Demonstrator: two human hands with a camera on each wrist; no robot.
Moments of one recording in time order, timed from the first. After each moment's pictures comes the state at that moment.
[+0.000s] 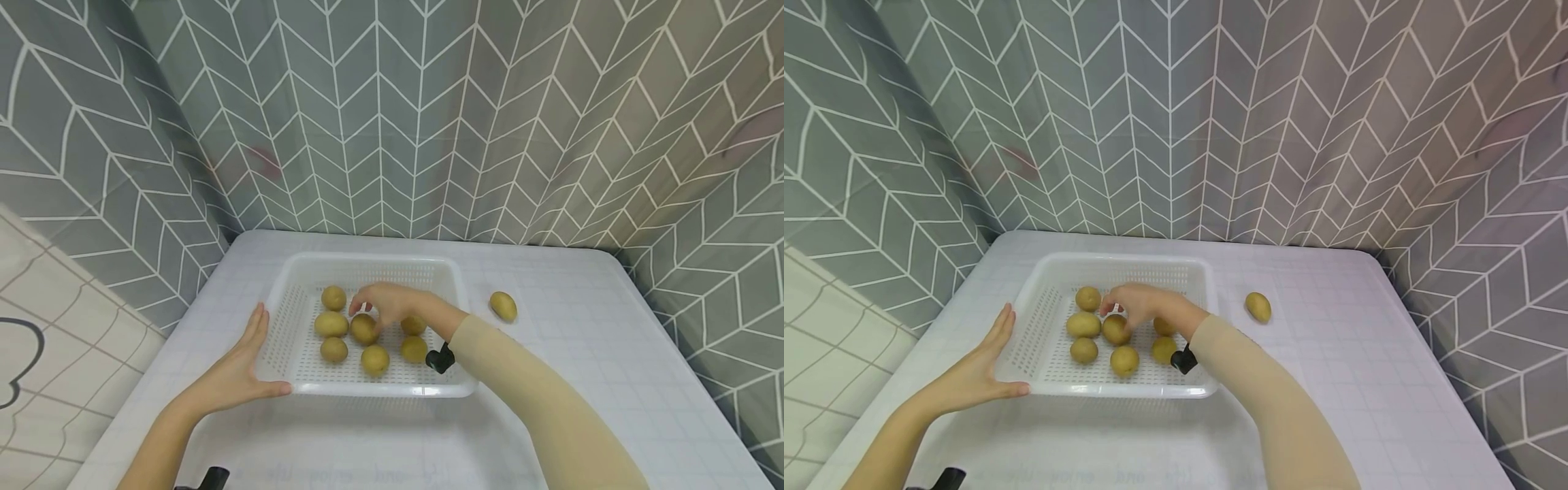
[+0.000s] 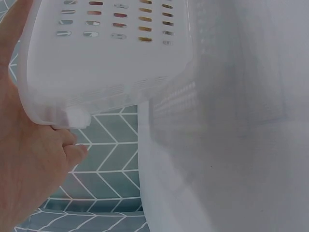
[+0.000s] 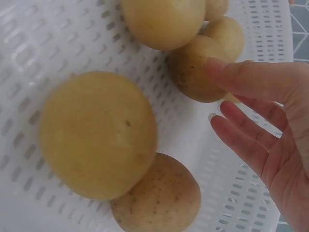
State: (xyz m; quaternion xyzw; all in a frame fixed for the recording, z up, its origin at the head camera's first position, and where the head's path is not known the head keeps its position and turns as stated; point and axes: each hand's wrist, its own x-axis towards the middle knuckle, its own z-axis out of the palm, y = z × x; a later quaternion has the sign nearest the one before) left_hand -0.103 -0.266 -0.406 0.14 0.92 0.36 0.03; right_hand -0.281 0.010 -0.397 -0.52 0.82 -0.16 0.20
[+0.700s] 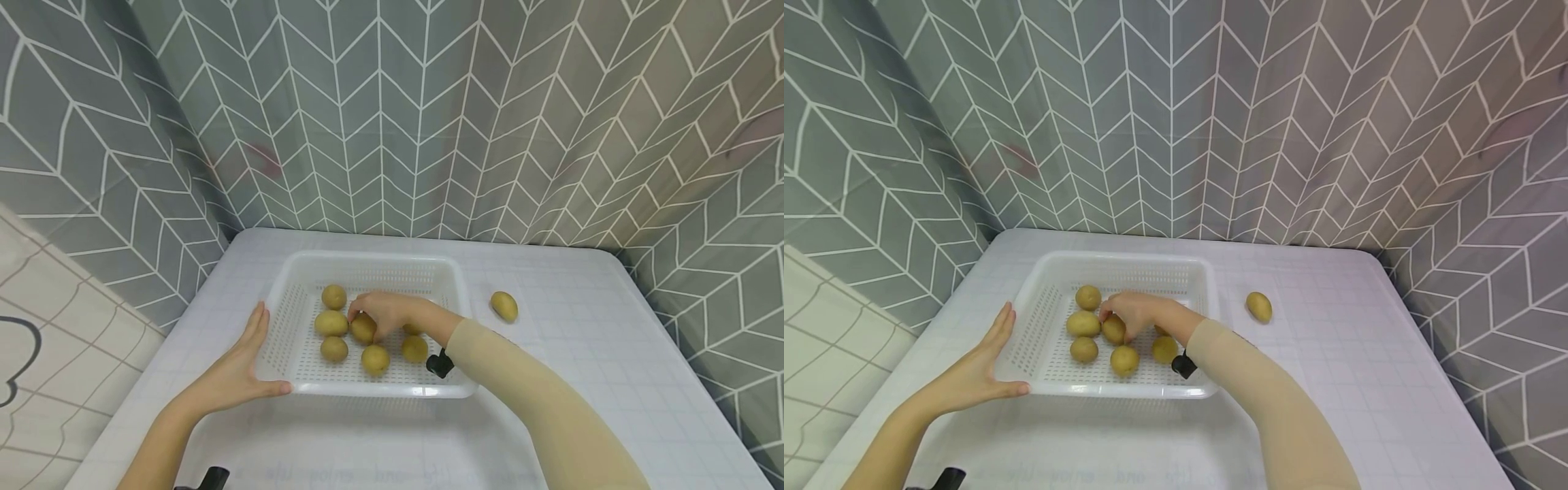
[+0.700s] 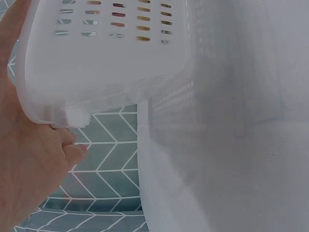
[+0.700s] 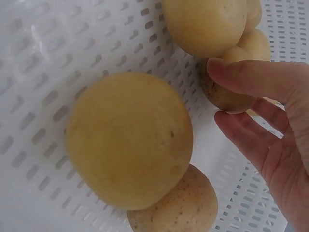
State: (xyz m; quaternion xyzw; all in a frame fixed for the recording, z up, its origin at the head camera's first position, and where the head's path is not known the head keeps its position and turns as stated) left_hand -0.104 -0.266 -0.408 0.14 0.92 0.36 0.03; right_hand -0.272 0.004 -0.408 -0.52 0.83 -0.11 0.20
